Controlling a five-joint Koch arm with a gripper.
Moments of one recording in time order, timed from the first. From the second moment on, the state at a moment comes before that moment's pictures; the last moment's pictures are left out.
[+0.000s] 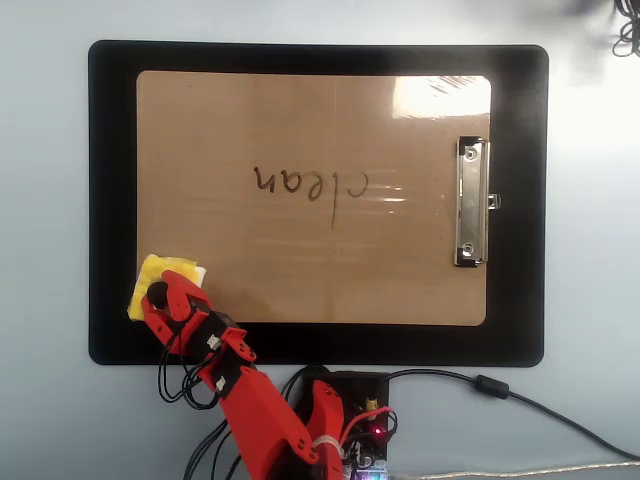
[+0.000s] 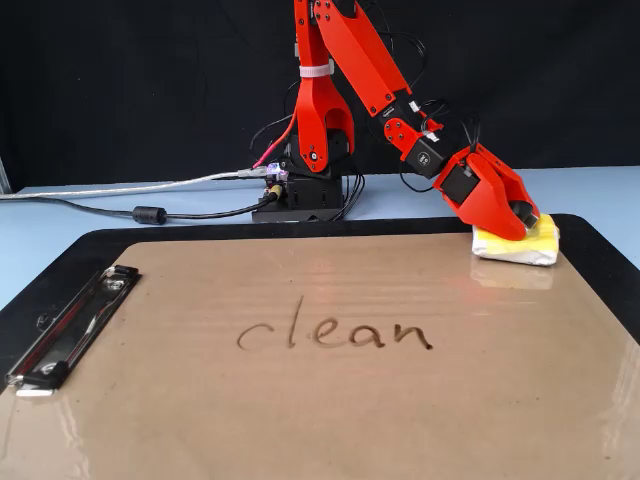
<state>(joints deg) -61.5 94.8 141.1 -17.4 -92.0</state>
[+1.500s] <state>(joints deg) 5.0 97.6 128.4 14.5 -62.3</state>
